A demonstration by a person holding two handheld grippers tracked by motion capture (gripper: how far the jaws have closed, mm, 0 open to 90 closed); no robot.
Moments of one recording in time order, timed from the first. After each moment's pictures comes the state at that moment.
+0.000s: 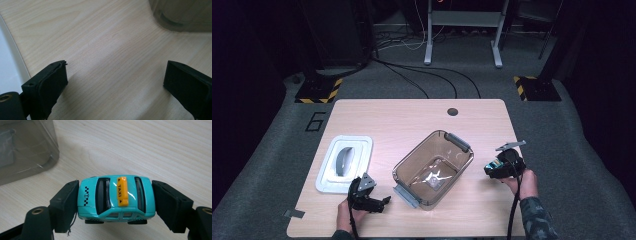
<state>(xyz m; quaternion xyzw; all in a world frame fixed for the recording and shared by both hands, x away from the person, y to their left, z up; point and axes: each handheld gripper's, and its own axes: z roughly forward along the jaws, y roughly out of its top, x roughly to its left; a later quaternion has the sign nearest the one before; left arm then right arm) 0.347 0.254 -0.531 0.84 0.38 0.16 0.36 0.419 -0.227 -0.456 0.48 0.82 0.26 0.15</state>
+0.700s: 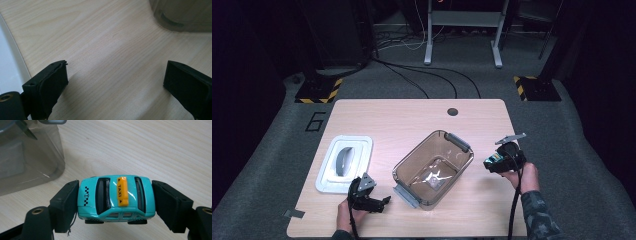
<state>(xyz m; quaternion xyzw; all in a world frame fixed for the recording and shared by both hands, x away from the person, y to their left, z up) 0.347 0.254 -0.530 0.84 0.38 0.16 0.36 0.426 -0.222 -0.431 0.47 0.83 0.26 0.16</state>
